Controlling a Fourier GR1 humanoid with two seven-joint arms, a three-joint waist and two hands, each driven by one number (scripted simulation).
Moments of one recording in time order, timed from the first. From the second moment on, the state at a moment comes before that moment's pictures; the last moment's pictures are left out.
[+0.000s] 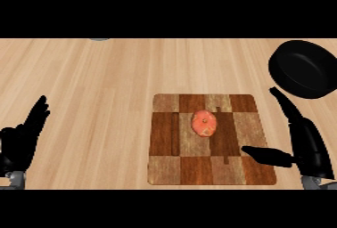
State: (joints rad) left arm 0.02 0.46 -0.04 -1.49 0.09 0.19 0.10; right arm -0.08 -0.62 0.41 -1.81 0.36 -0.45 0.46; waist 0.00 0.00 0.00
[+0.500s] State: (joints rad) left arm 0.02 0.45 -0.05 -1.51 0.07 0.18 0.10; right arm -0.40 -0.59 0.50 -1.76 0.27 -0.01 0.90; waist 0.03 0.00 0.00
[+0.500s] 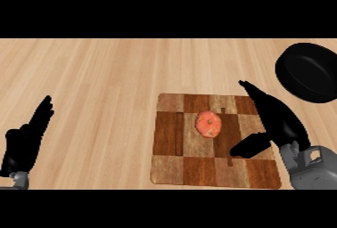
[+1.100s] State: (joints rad) left arm 0.03 0.43 -0.03 -1.52 0.05 0.17 0.10; right arm -0.63 -0.41 0.52 -1.51 0.10 0.23 1.04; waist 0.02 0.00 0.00
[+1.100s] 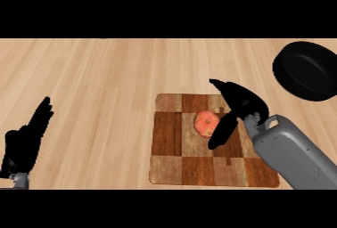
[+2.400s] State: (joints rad) left arm 0.02 0.38 0.04 -1.53 -0.01 0.11 0.13; right arm -0.71 -0.19 0.49 -1.10 0.32 0.33 0.97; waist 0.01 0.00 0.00
